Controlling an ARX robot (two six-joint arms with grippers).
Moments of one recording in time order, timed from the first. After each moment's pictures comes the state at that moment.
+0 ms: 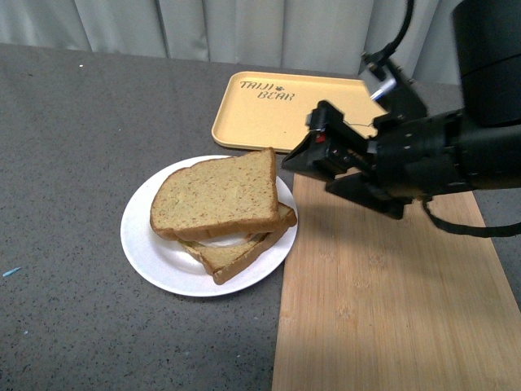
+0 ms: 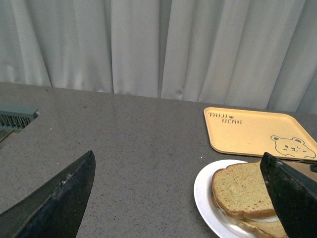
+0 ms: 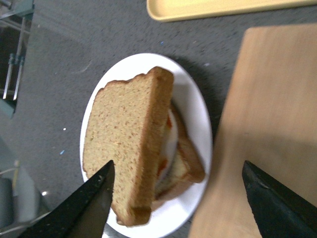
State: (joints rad) left arm 0.00 0.00 0.02 0.00 0.00 -0.01; right arm 0.30 1.98 0.86 0.38 -0.49 0.50
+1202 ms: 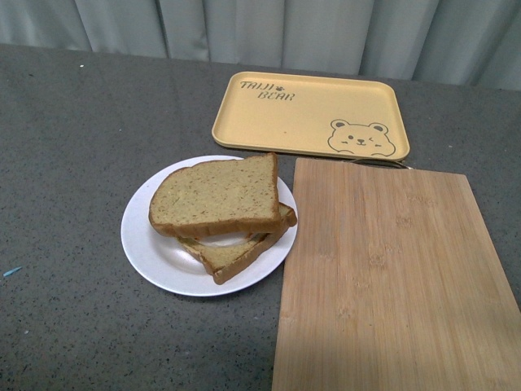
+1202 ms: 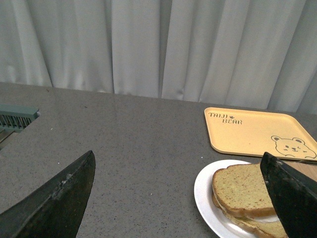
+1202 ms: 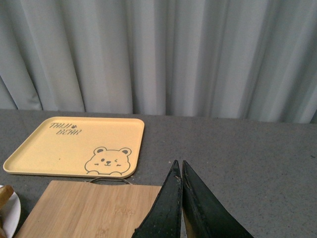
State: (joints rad) left arm 0.00 0.00 0.02 0.00 0.00 -0.01; right arm 0.00 0.93 0.04 0.87 0.01 0.00
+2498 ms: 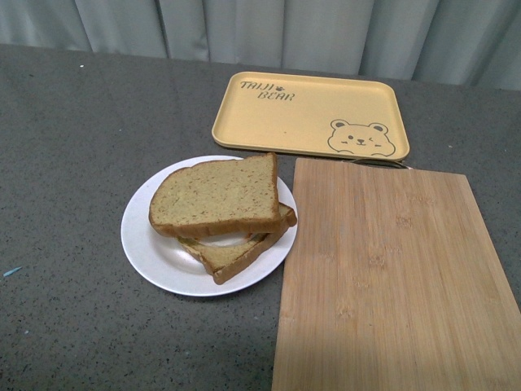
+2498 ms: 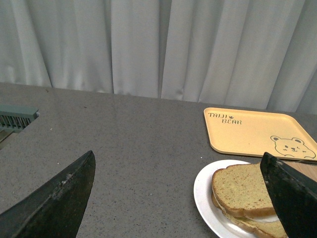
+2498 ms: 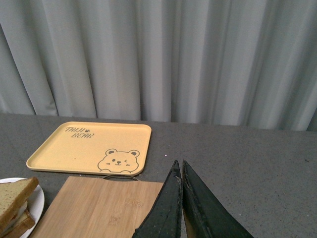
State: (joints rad) left arm 0.00 0.00 0.02 0.00 0.00 -0.01; right arm 0.00 0.23 0.00 0.24 0.00 0.00
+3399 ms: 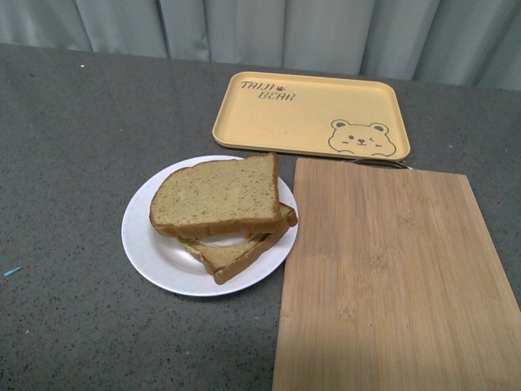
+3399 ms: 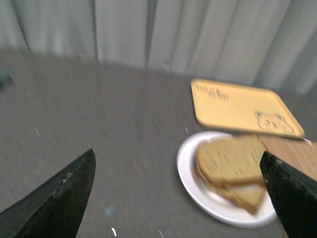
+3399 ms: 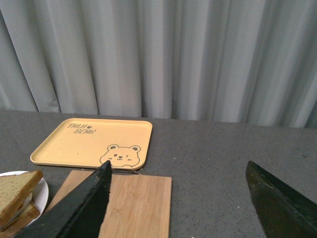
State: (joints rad) left arm 0.01 0.06 0.06 -0.10 0.07 -0.06; right arm 0.00 0.00 0.00 0.00 0.00 0.00
